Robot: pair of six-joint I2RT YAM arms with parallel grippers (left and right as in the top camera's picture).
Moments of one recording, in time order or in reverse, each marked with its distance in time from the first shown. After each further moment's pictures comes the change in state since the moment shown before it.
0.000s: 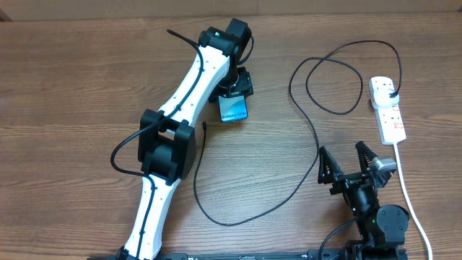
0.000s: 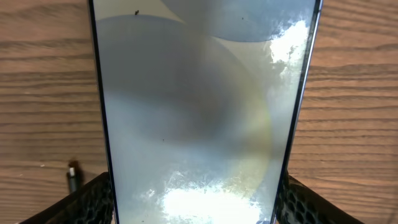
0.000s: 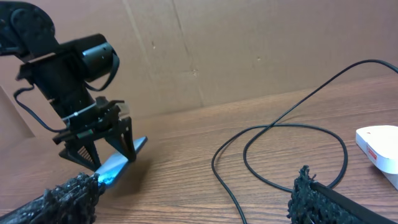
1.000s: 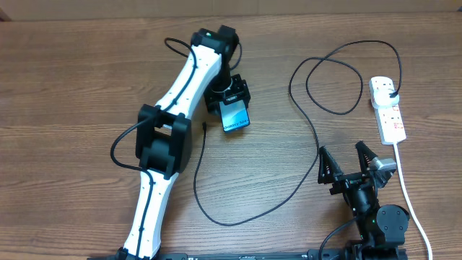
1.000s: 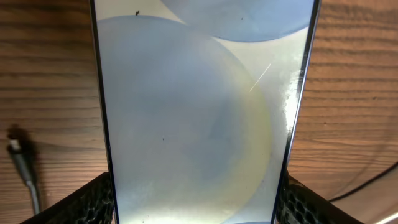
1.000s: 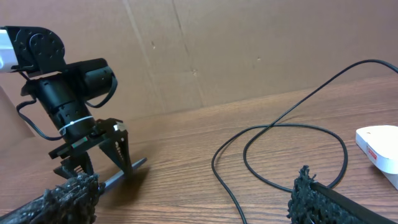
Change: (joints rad) left arm 0.063 0.052 0.000 -0.096 0.253 0.001; right arm 0.000 0.000 0.000 0.000 0.000 0.000
